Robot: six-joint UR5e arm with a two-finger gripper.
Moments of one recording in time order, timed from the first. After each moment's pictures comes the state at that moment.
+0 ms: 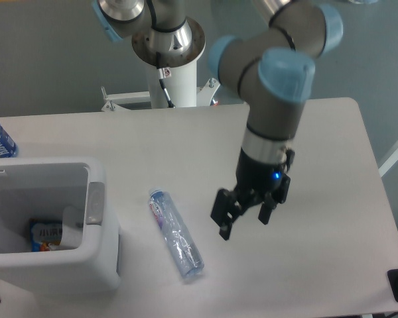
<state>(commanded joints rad) 2.50 -2.04 -1.45 -0.97 1.32 -0.07</state>
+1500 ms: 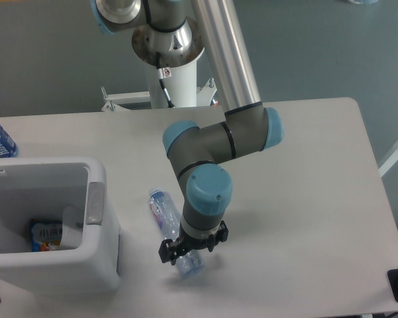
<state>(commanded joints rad) 2.30 -2.21 -1.49 -0.96 1.46 -0.05</state>
